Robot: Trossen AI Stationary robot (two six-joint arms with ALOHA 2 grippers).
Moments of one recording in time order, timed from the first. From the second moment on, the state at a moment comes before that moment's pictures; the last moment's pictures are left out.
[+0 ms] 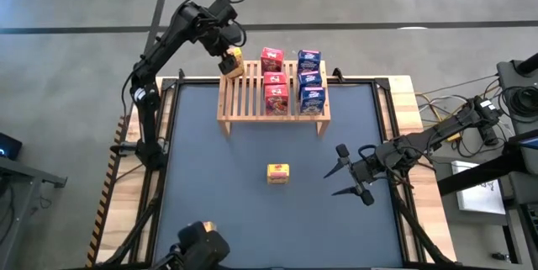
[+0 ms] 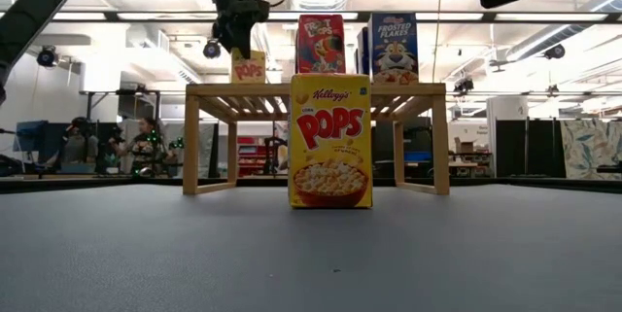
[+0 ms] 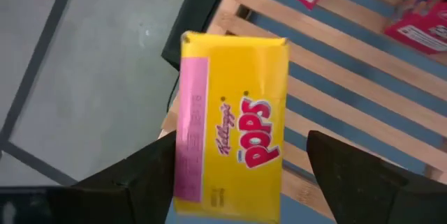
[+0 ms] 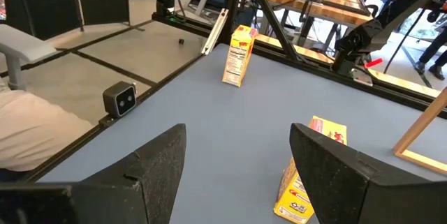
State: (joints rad) left arm 0.77 1.97 2.34 -1.57 -0.02 0.31; right arm 0.41 0.83 0.45 0.17 -0.02 -0.16
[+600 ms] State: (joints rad) left arm 0.76 1.97 2.34 -1.57 -0.02 0.38; right arm 0.41 0.83 0.45 0.17 -0.02 -0.16
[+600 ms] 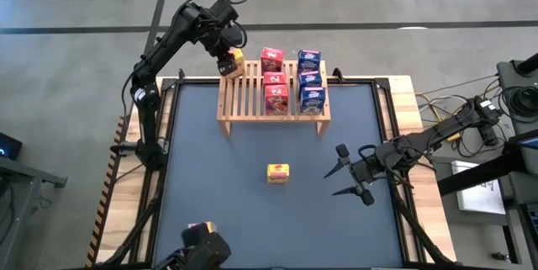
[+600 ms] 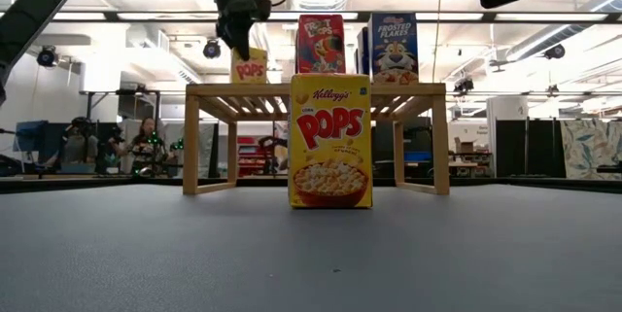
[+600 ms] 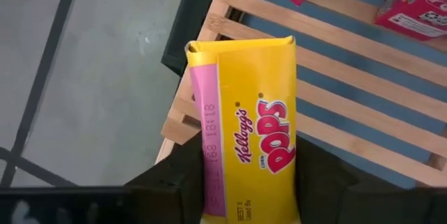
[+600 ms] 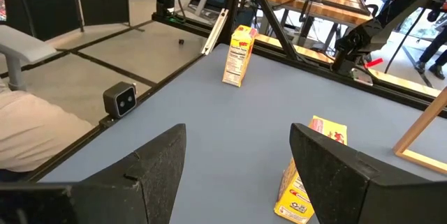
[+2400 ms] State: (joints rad) left arm 0.73 1.95 2.35 -1.54 0.01 0.65; right arm 0.41 0.83 0.45 0.17 0.00 -0.17
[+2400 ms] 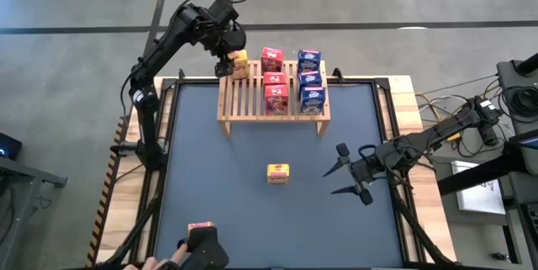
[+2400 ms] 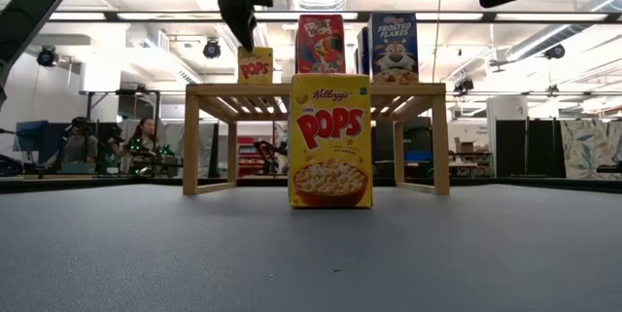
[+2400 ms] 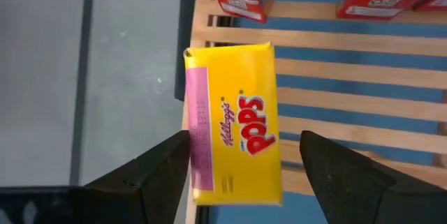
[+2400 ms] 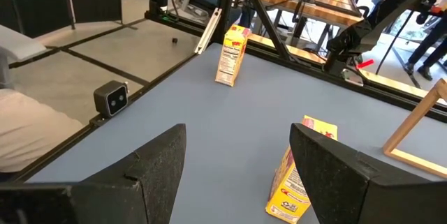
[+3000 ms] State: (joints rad) left arm 0.72 1.67 2.30 -1.57 0.15 0.45; right arm 0.41 0.83 0.45 0.17 0.00 -0.17
